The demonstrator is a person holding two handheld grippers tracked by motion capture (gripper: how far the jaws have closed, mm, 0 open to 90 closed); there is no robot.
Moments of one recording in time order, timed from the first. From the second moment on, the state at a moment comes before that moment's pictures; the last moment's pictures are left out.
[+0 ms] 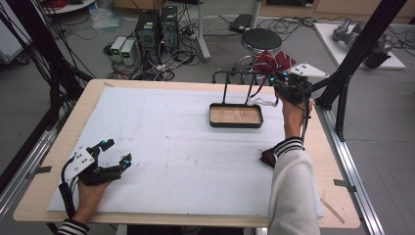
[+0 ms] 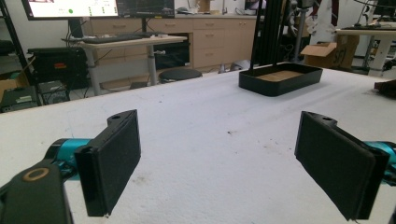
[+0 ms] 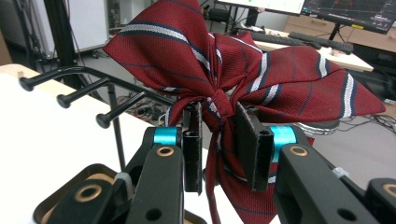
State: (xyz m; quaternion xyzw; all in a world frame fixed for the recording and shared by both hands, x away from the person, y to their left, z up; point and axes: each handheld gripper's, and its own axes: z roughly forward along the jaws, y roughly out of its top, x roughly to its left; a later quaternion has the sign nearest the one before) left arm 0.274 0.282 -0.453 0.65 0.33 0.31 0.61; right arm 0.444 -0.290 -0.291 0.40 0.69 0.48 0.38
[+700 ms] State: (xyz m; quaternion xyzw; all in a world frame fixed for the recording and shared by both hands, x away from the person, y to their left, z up) left arm 0.274 0.283 -0.453 0.65 0.33 0.31 0.61; right arm 0.458 -0.313 -0.307 0.44 0.69 0.45 0.36
